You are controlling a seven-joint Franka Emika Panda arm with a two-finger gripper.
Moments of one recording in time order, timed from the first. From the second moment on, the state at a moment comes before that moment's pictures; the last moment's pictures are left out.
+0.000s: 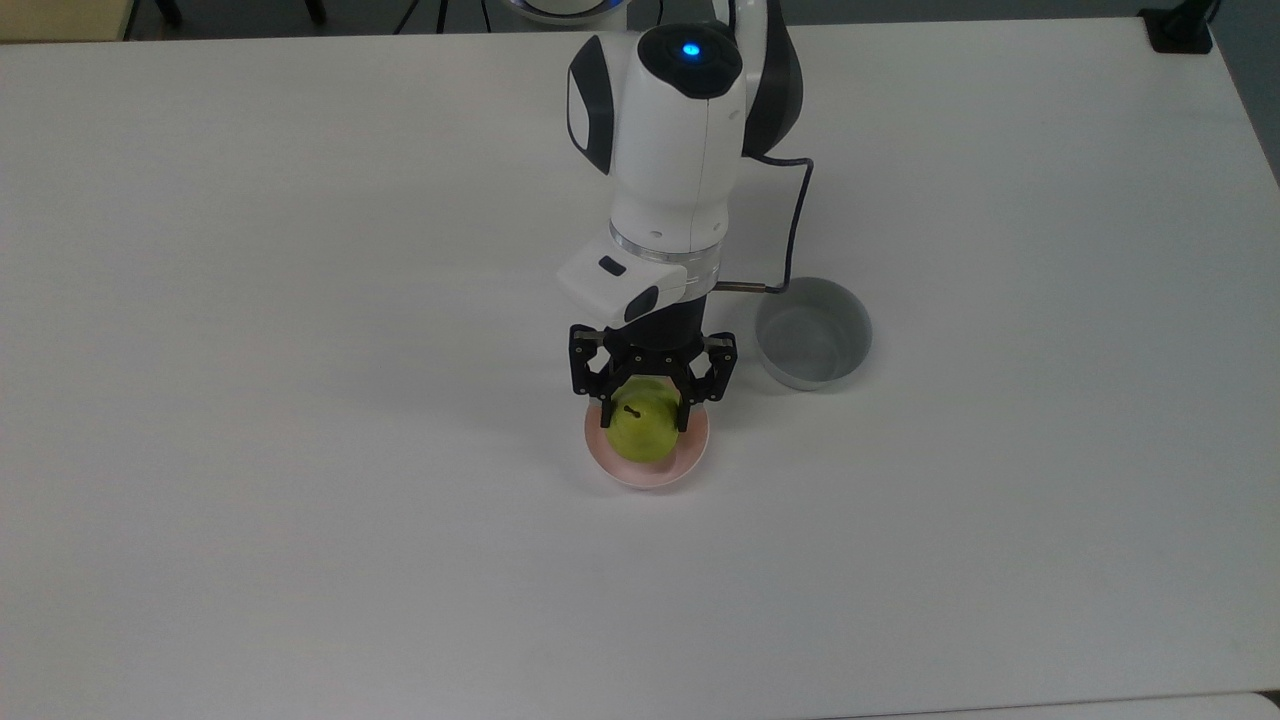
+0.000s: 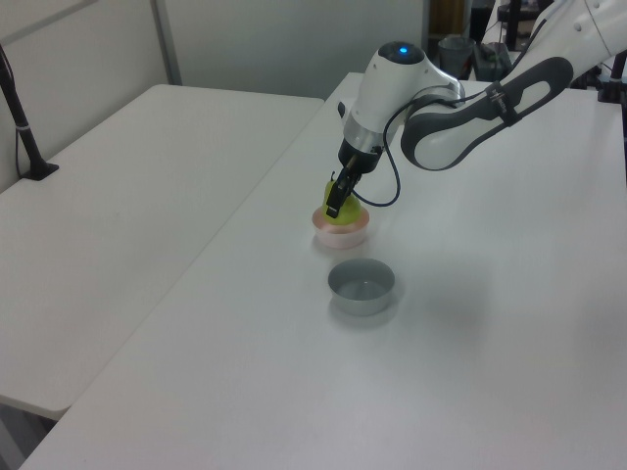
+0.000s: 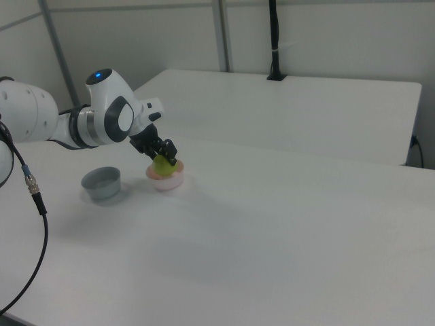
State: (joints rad) arm 0.26 0.52 -0.09 -1.64 -0.17 2.52 0.30
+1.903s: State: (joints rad) arm 0.26 0.51 -0.09 -1.61 -0.17 2.52 0.30
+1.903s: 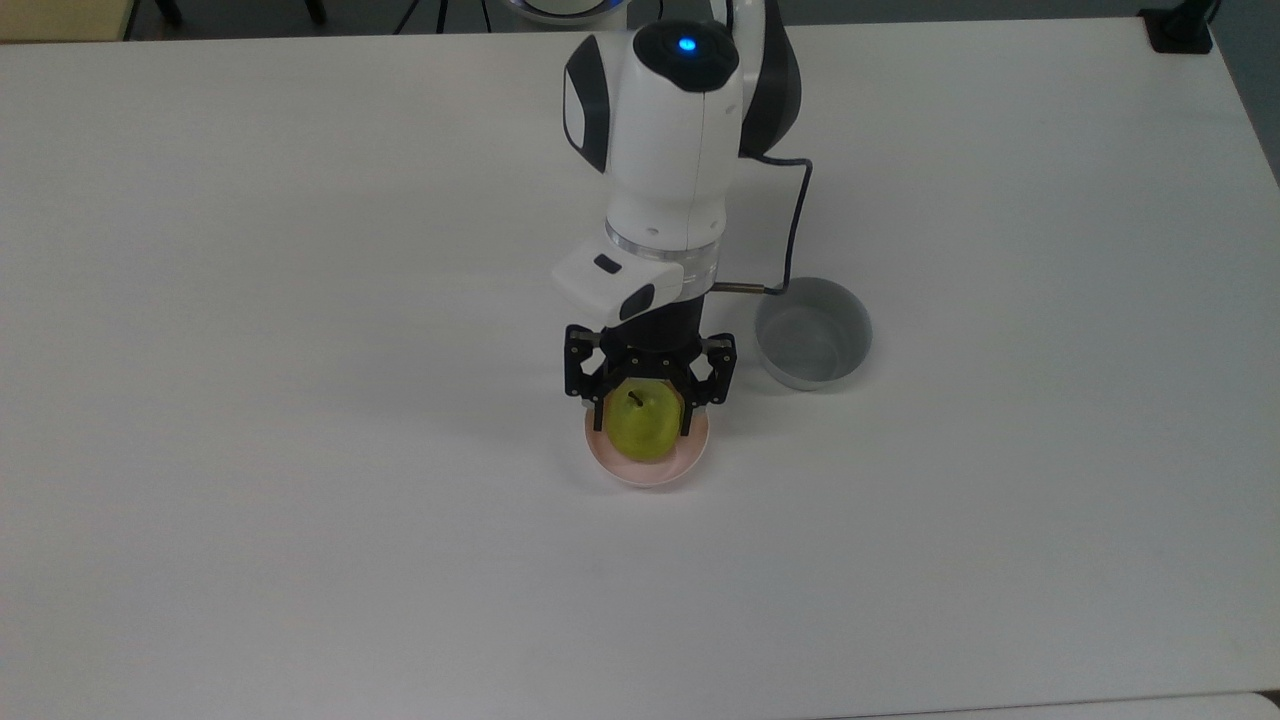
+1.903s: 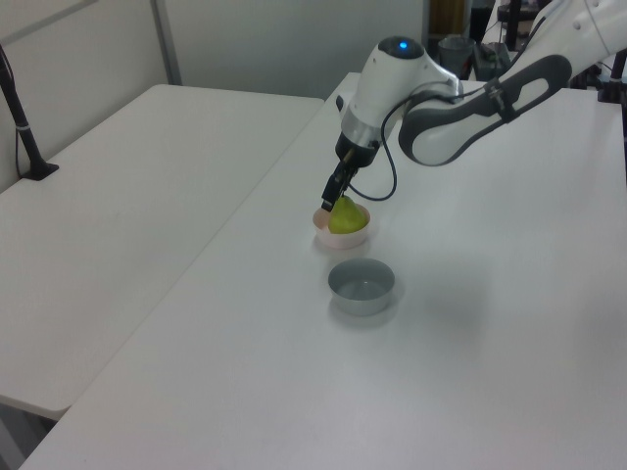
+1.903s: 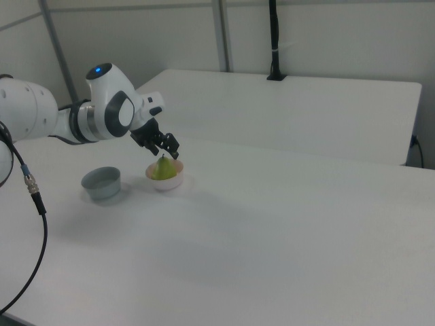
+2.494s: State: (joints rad) arm 0.23 0.31 -0.09 -1.60 -0.17 2.19 0.30
